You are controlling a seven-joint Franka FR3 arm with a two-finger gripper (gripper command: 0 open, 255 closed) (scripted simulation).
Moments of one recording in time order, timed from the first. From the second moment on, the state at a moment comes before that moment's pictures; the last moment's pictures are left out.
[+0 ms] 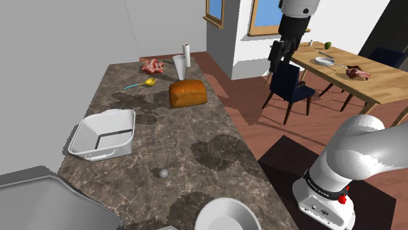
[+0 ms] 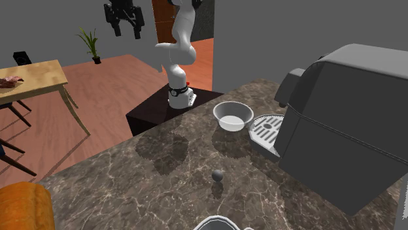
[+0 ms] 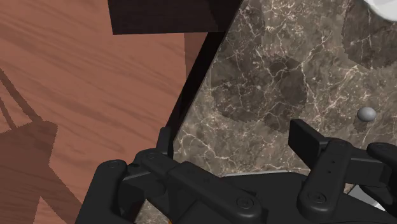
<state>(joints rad) 0.02 -0.81 -0.02 -2.27 -0.05 1.50 -0.01</state>
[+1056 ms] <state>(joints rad) 0.09 -0.65 0.23 -2.46 0.09 1.86 0.27</state>
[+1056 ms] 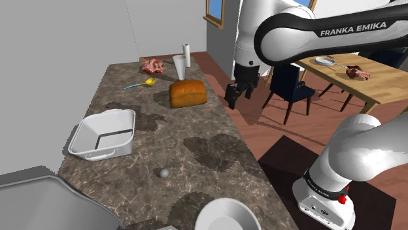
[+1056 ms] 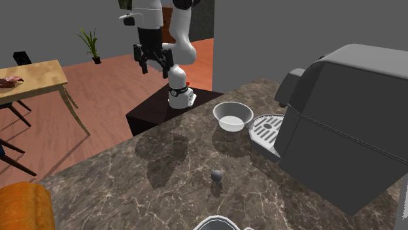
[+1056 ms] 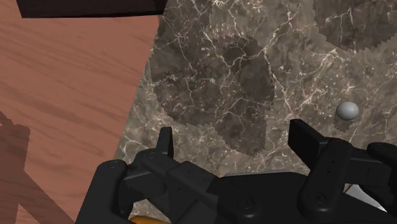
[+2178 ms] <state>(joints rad) 0.09 -0.11 0.55 -2.33 -0.02 2.27 0.69</state>
